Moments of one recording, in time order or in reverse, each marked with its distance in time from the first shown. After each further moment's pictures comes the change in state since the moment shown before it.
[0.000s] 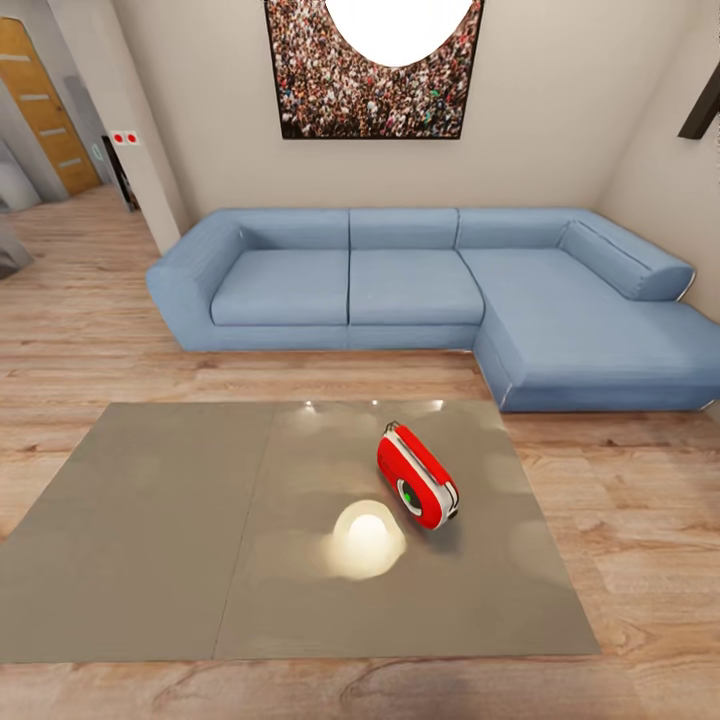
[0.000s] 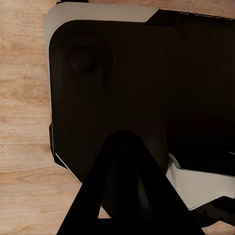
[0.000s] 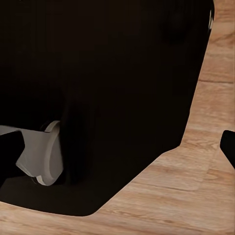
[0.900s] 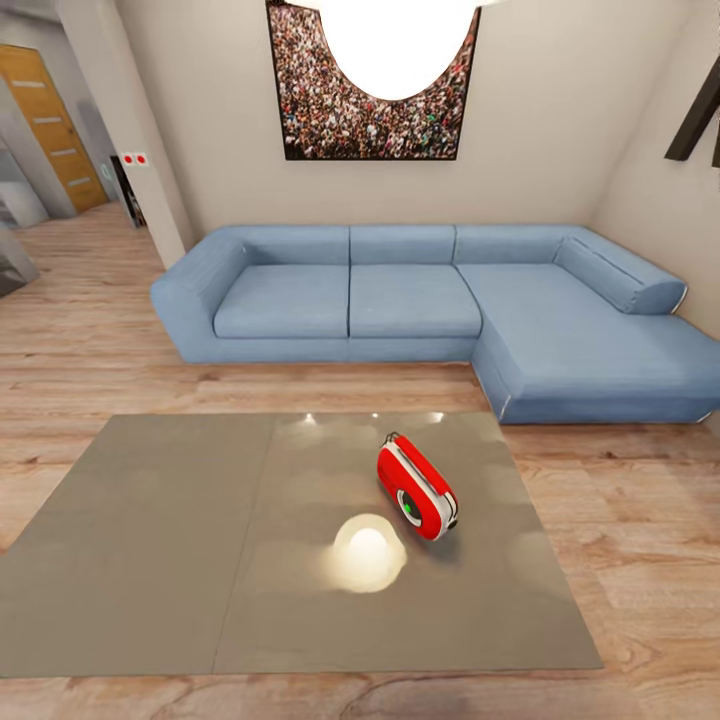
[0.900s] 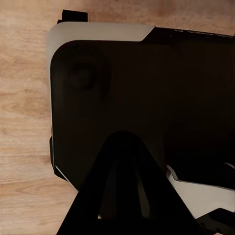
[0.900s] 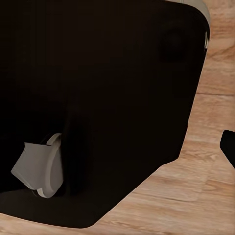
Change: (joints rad) left arm 0.000 0.000 0.000 0.000 0.001 0.000 0.000; right arm 0.000 0.002 0.002 0.000 0.001 0.002 0.000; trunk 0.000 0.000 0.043
